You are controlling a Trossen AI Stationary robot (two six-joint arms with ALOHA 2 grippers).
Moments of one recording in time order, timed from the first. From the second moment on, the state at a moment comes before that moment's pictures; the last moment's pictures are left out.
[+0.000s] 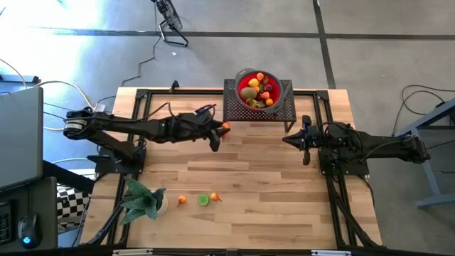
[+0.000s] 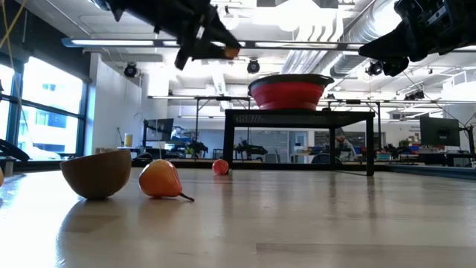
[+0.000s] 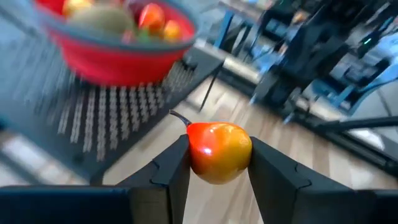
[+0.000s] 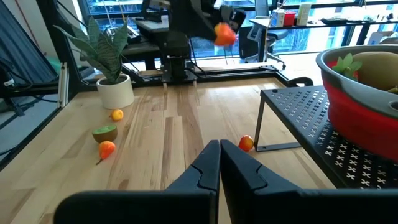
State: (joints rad) left arm 0.06 1.33 0.90 0.17 -0.28 -0.42; right arm -0.09 0.37 0.29 -0.06 0.00 0.06
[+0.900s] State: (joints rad) left arm 0.23 1.48 1.16 0.21 -0.12 -0.22; right arm -0.09 0.37 0.29 -0.07 0.00 0.05
